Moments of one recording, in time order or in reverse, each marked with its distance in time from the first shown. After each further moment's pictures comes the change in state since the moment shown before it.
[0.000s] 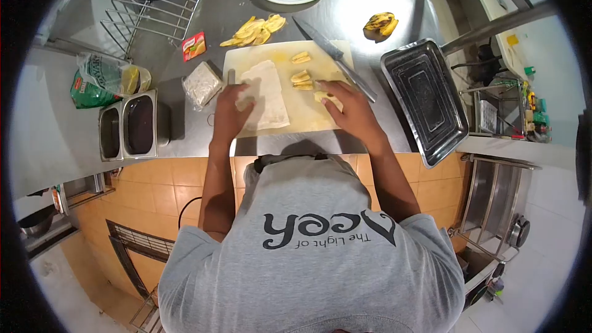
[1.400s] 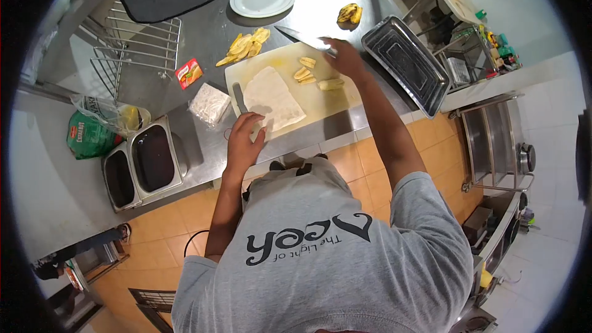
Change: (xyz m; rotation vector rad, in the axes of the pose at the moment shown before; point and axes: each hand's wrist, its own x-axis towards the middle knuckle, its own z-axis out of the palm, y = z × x) left_hand -0.042 -0.006 -0.049 -0.266 -0.224 0.147; right_hand 0.054 0.078 0.027 -0.393 0.242 0.117
